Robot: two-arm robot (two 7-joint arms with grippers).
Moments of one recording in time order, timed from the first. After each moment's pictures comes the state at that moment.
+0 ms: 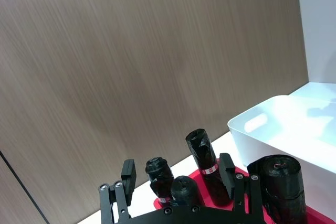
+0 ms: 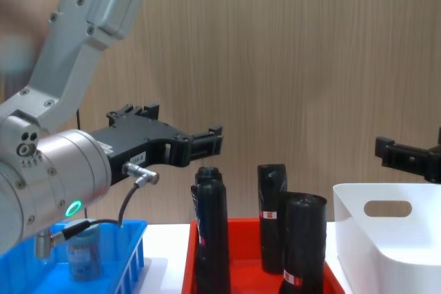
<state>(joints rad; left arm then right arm) -0.24 0.38 0.45 -1.63 -0.20 0.01 -0.01 -0.01 0.34 -0.23 -1.77 0.29 0.03 0.07</state>
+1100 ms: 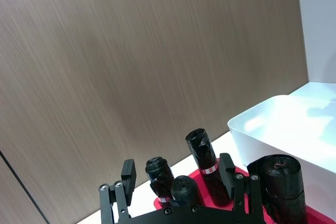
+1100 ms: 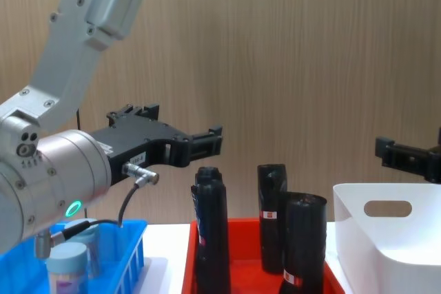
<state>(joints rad) -0.24 0.38 0.45 -1.63 -0.20 0.01 -0.01 -0.01 0.34 -0.23 -1.77 0.29 0.03 0.07</state>
